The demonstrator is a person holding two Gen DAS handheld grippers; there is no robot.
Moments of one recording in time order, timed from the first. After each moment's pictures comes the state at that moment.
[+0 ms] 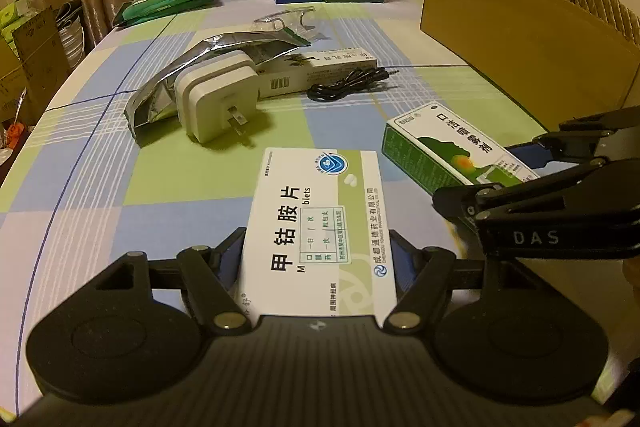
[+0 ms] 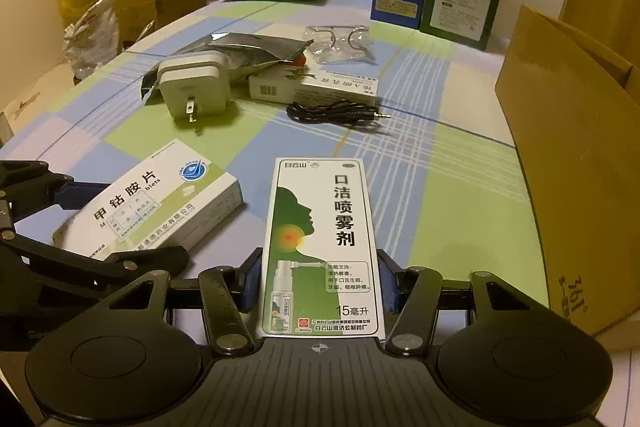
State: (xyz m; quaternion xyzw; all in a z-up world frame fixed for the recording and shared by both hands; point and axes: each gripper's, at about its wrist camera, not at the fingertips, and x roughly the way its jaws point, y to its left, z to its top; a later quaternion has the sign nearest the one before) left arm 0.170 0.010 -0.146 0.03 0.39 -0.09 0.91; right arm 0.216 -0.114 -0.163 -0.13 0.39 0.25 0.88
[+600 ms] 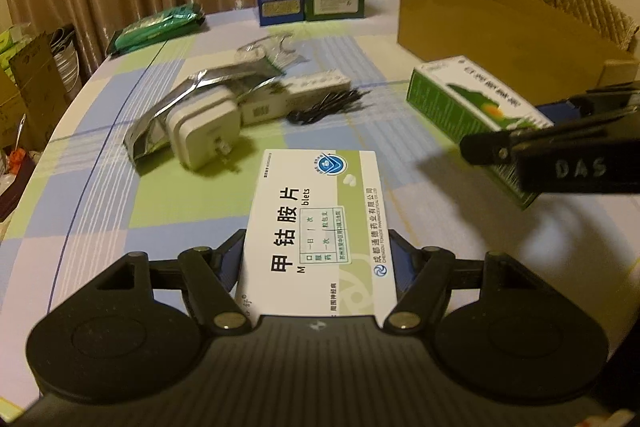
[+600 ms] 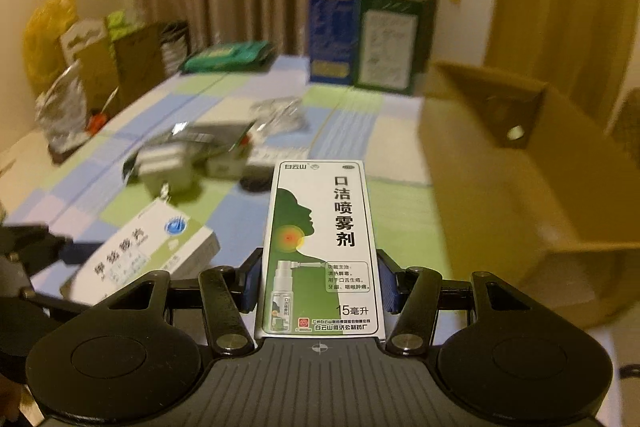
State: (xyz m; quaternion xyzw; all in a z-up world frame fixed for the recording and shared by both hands) left arm 0.152 -0.008 -0.116 0.05 0.37 -0.10 0.92; right arm 0.192 -0.160 -0.085 -0.07 0.33 0.19 0.92
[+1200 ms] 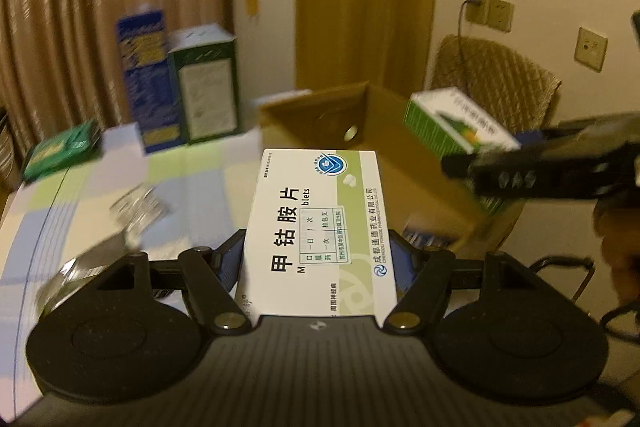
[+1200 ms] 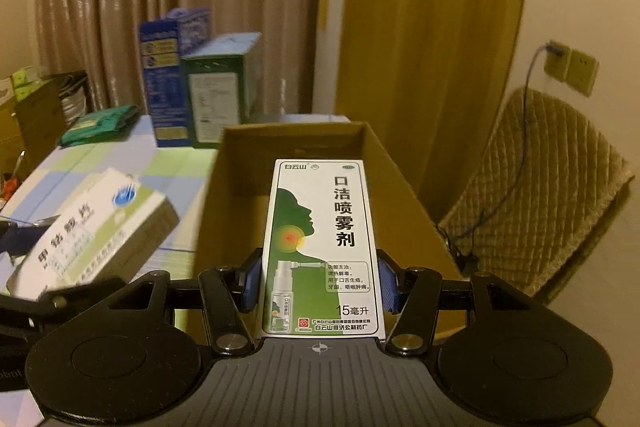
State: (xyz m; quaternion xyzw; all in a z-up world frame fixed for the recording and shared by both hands) left arm 0.193 -0.168 0.003 0.06 0.29 -0.21 0.93; right arm 0.263 -0.318 -0.006 -0.04 0.31 0.07 0.95
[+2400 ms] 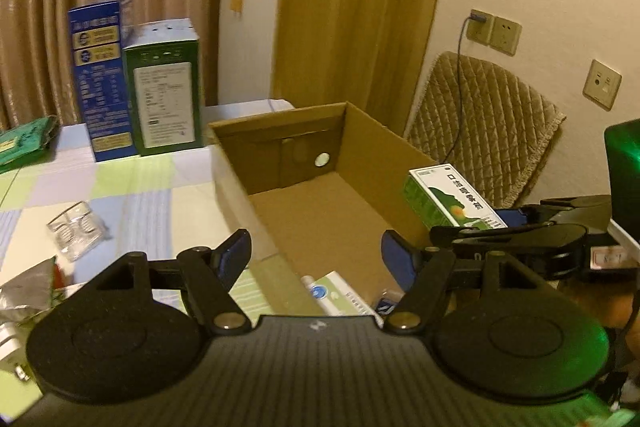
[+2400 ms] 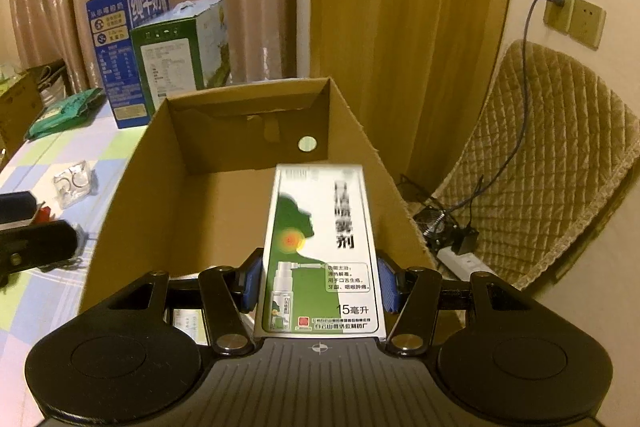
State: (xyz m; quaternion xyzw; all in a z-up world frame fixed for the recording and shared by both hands) left arm 0.256 -0.215 -0.011 0.00 0.30 -0.22 0.93; right arm 0.318 -0.361 -0.043 -0.03 0.35 0.06 0.93
